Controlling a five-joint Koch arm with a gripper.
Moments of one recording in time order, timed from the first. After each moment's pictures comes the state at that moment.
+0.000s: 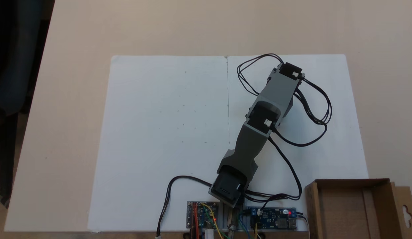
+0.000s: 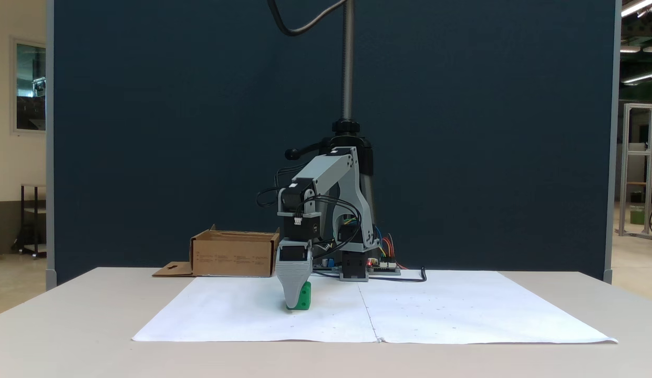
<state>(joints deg) 30.0 69.9 94.2 40.1 -26.1</state>
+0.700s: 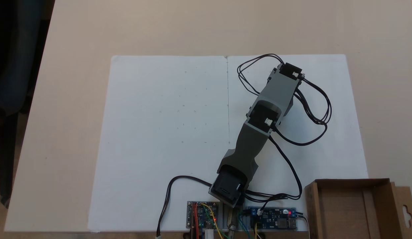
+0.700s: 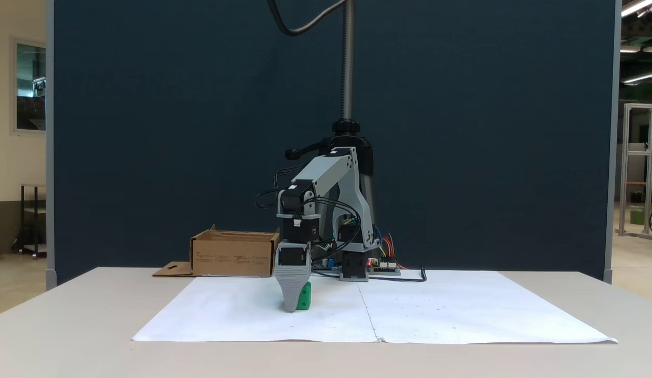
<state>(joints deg) 30.0 69.3 94.3 37.7 -26.1</state>
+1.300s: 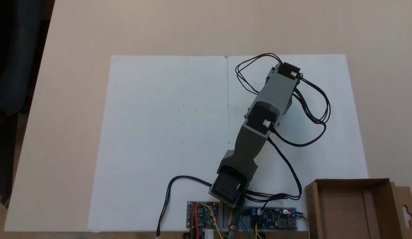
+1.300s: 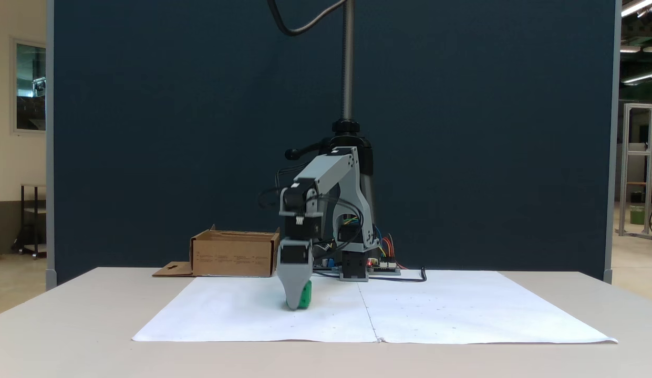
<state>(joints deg) 29.4 72.4 95.1 36.0 -26.0</state>
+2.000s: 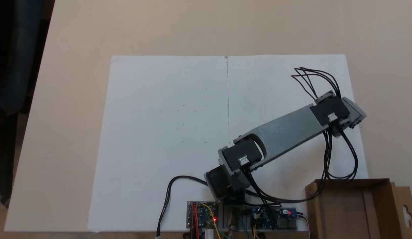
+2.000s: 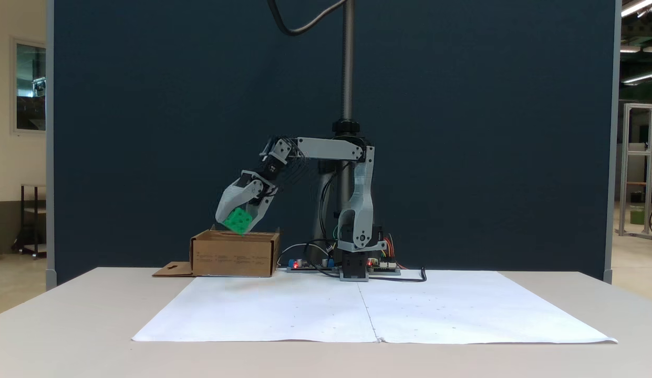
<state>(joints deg) 63.7 93.5 89.8 32.5 -13.6</state>
